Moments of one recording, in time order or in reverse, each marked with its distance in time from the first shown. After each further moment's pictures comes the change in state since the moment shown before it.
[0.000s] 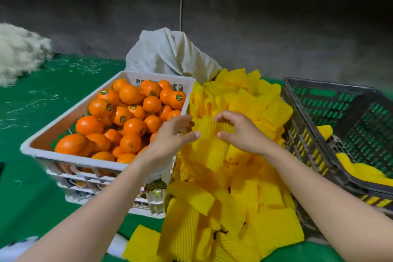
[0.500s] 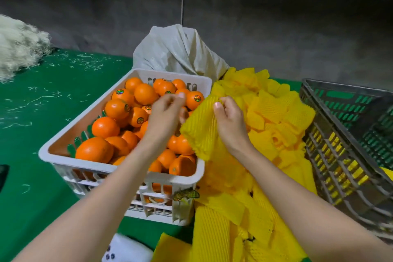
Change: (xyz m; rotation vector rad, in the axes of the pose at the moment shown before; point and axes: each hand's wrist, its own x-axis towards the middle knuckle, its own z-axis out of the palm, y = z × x) left_hand 0.023 0.002 -0.070 -0.190 0.329 0.131; right_hand 0.055 -0.064 0.081 0.336 0.493 0.046
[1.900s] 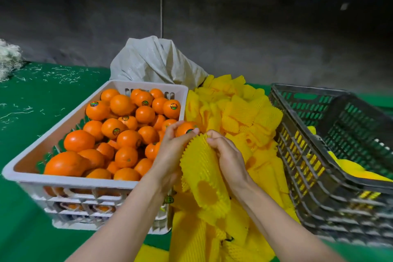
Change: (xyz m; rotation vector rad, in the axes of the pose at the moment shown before) left_hand -0.056 0.019 0.063 -0.372 -0.186 -0.397; right_hand -0.063 -0.014 -0.053 0.569 -0.106 0.405
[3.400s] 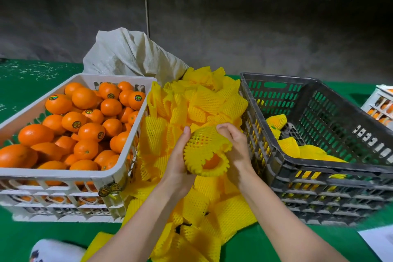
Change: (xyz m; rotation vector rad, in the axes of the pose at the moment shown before) left_hand -0.020 -0.082 0.103 -0.352 -0.247 -0.048; right_hand -0.019 -0.026 -0.118 -0.178 0.318 -0.099
